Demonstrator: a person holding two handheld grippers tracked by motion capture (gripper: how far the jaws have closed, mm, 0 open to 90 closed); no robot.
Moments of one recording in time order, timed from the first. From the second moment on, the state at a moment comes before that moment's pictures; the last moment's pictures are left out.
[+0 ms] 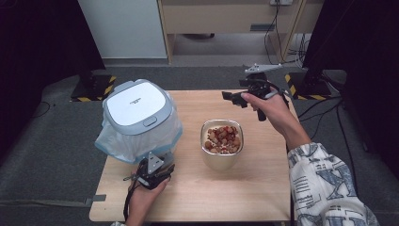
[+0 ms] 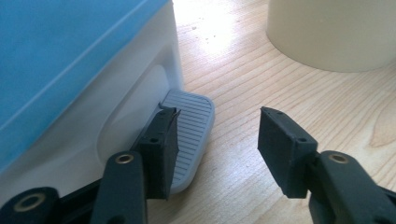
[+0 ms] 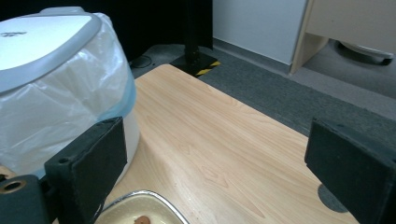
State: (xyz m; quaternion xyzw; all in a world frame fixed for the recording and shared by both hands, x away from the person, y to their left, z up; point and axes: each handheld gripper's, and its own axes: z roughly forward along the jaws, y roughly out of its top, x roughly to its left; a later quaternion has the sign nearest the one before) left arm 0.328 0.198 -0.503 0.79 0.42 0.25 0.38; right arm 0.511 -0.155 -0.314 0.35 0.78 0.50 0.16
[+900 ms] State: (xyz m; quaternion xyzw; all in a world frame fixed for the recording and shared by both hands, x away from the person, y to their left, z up) left arm 0.329 0.195 -0.504 0.79 0.41 0.23 0.39; right arm 0.503 -0.219 -0.342 0.47 0.70 0.48 0.24
